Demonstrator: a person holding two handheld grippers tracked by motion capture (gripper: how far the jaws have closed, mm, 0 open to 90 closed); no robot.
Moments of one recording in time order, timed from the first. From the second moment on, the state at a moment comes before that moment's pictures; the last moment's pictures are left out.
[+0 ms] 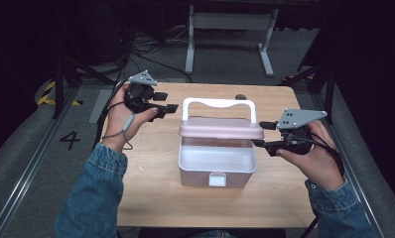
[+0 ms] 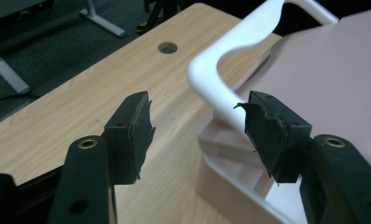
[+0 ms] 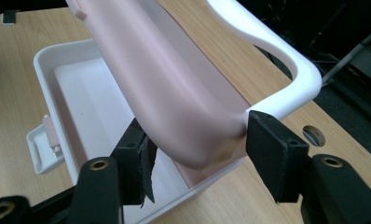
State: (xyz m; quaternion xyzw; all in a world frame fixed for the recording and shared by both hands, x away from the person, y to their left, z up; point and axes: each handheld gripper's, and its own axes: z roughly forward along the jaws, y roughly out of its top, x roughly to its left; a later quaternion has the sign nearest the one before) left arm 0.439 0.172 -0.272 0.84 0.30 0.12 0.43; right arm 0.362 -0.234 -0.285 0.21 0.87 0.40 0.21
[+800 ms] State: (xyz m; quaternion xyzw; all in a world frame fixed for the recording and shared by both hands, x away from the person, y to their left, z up) left arm 0.414 0.206 -0.314 0.89 0.32 0.13 0.31; right arm 0.395 -0.232 -0.264 0.24 0.86 0.41 0.20
